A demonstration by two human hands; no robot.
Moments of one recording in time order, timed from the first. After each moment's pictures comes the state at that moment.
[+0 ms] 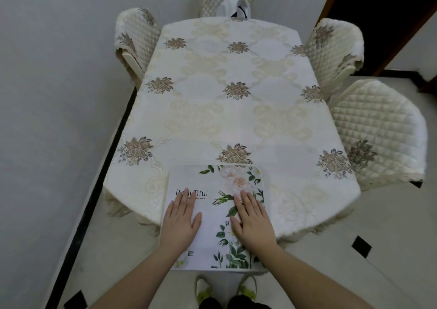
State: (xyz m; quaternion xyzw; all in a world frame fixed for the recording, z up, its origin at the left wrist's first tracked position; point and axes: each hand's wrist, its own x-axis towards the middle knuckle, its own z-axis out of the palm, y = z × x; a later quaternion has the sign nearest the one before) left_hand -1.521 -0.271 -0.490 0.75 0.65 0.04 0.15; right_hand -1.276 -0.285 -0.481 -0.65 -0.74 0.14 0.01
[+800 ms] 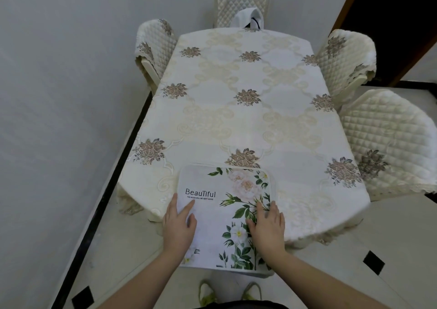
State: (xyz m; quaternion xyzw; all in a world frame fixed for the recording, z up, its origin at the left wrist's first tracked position) left_hand -1.519 -0.293 -0.461 0.59 0.74 0.24 0.22; right_hand -1.279 -0.292 -0.448 -0.76 -0.61 0.20 -0.03
